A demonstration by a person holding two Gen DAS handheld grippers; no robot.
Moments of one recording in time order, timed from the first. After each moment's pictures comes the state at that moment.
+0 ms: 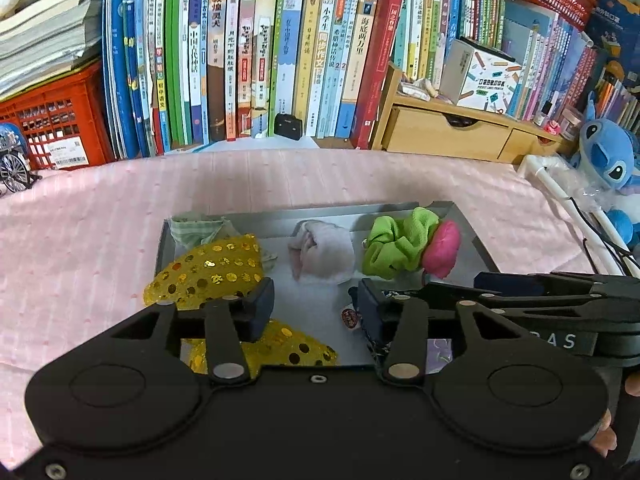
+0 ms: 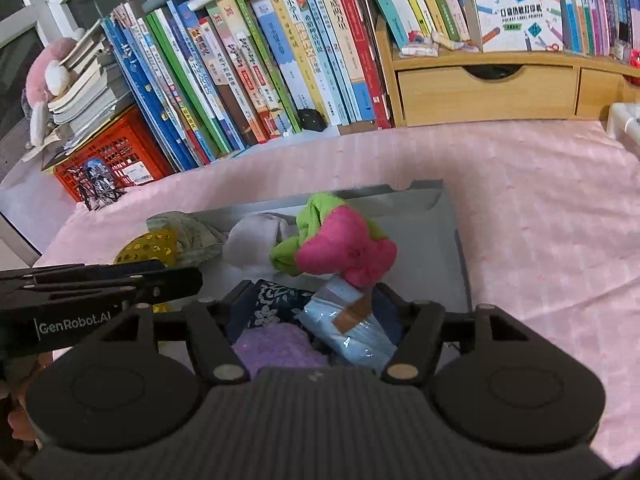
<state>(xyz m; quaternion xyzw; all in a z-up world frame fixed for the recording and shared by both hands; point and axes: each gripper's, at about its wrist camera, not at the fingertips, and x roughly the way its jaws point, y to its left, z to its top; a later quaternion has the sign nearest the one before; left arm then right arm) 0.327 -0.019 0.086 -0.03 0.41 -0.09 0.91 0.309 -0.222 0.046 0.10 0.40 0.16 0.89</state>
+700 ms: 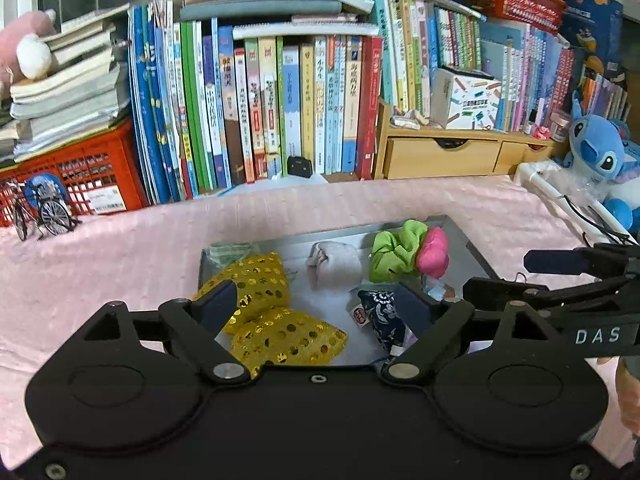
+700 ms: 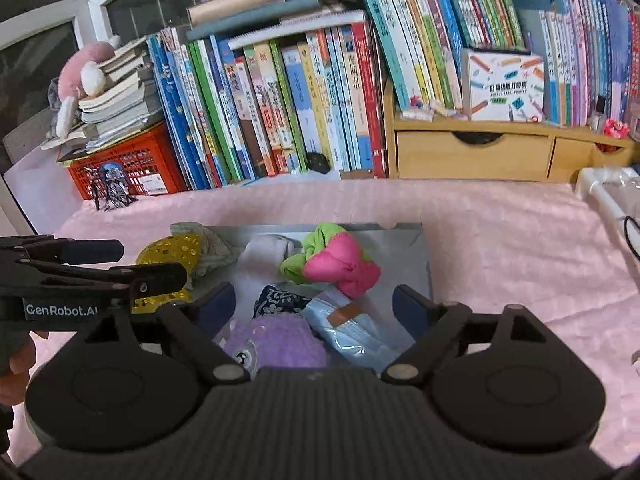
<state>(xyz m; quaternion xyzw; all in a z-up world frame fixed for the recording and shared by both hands) 0.270 -0.017 0.120 0.02 0.34 -0.08 0.94 0.255 -0.228 0.079 0.05 0.33 0.16 0.93</state>
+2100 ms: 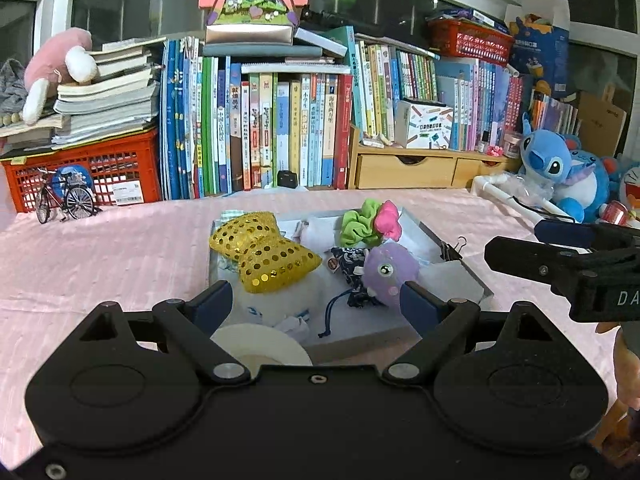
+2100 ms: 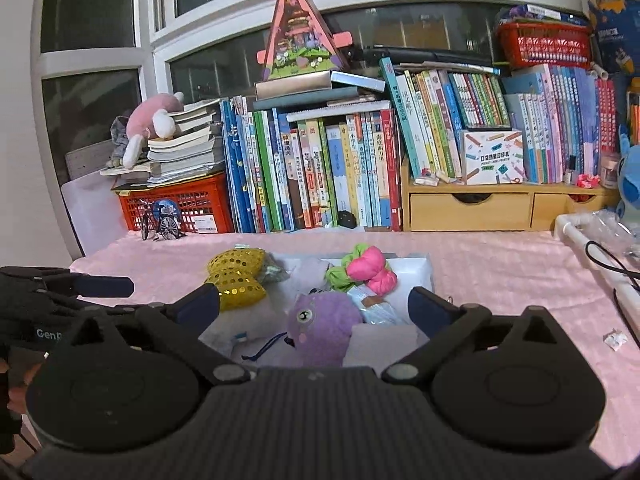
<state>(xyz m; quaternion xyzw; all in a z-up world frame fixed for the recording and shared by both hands) 0.124 0.009 0.113 0.00 0.27 -0.10 0.96 0.119 -0.231 0.089 0.04 0.19 0.17 0.97</state>
